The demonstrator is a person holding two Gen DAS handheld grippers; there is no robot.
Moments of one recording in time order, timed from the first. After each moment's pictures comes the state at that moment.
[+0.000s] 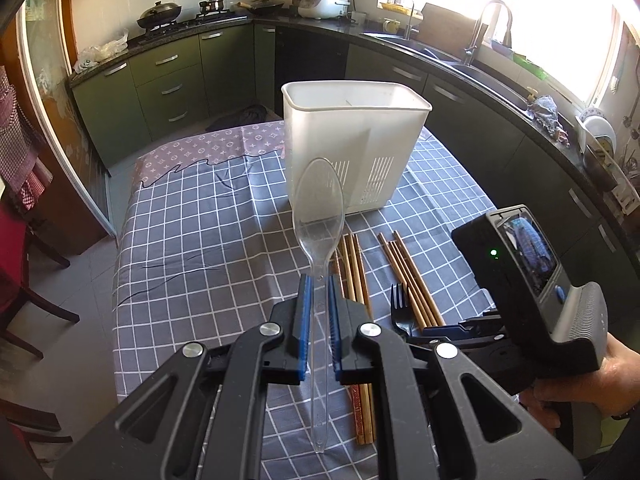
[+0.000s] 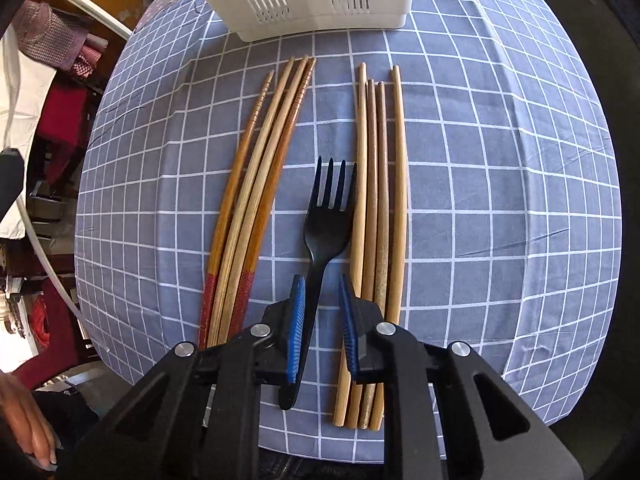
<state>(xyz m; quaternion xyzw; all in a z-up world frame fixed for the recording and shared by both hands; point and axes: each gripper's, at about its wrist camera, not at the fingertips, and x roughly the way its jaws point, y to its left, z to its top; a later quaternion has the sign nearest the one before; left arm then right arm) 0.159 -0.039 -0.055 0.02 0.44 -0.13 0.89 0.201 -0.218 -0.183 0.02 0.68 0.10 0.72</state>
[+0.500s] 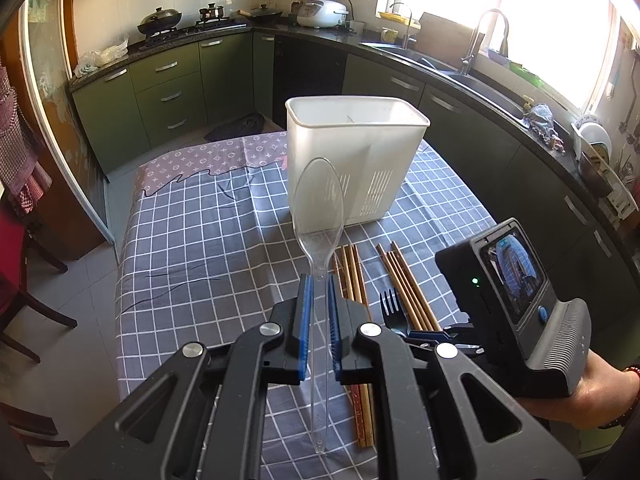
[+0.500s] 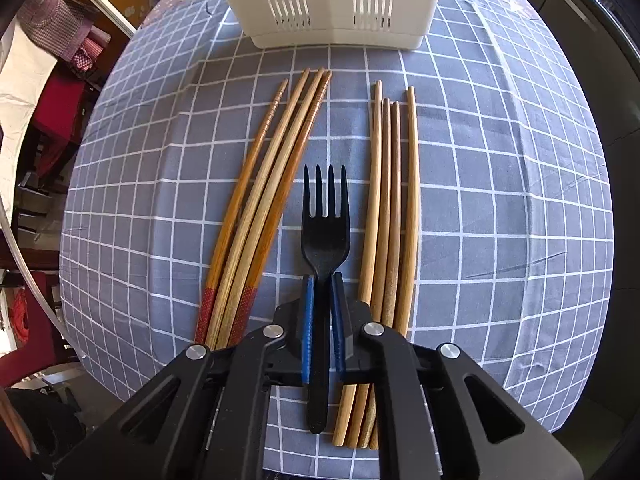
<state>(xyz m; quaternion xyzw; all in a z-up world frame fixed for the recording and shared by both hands) 0.157 -0.033 -0.042 0.01 0.42 -0.14 0.90 0.190 -0.201 -0.175 -0.01 0.65 0.10 0.76</state>
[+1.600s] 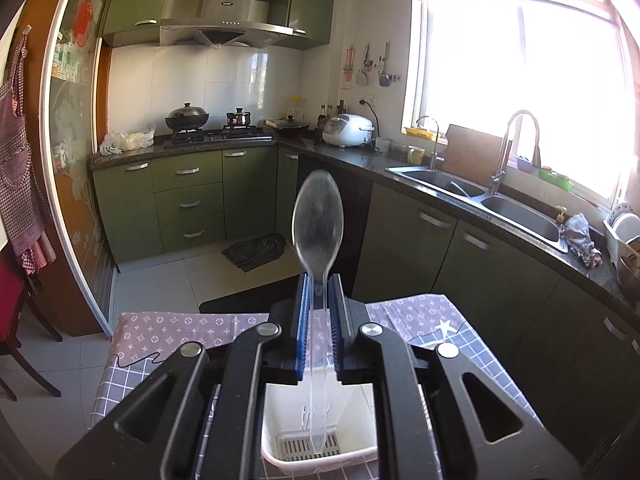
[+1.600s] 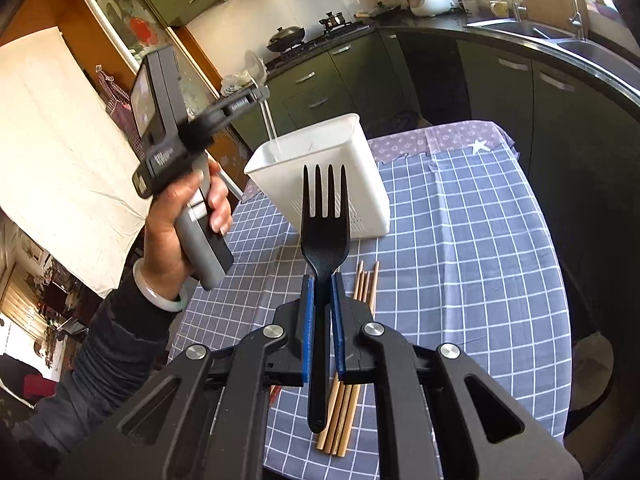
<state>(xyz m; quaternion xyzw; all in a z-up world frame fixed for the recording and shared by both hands) 0.314 -0.092 -0.007 -0.02 0.22 -0.08 0.97 0.143 -0.330 -0.036 0.14 0.40 0.23 0.88</state>
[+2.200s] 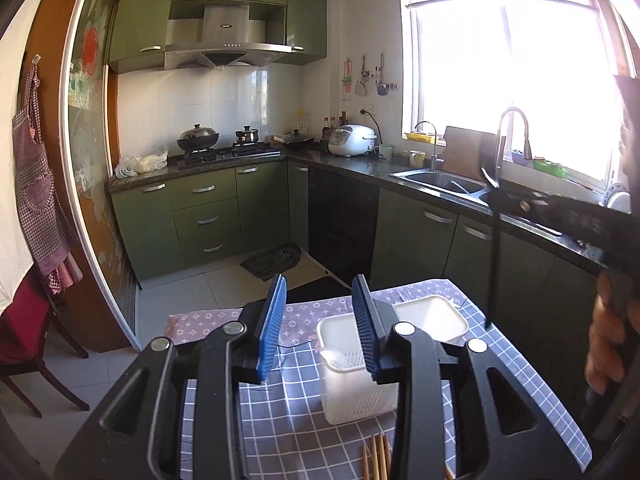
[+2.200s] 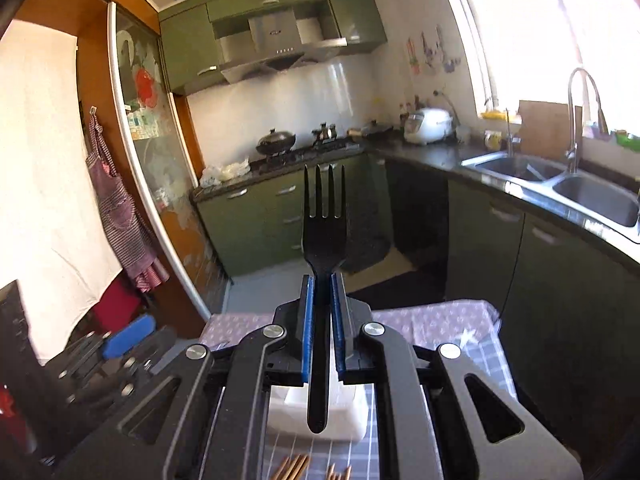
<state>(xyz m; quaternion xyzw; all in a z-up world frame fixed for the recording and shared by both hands) 0.221 -0.050 0.019 0.01 0.19 -0.07 0.98 0.263 -0.281 0.060 0.07 0.19 0.14 0.97</state>
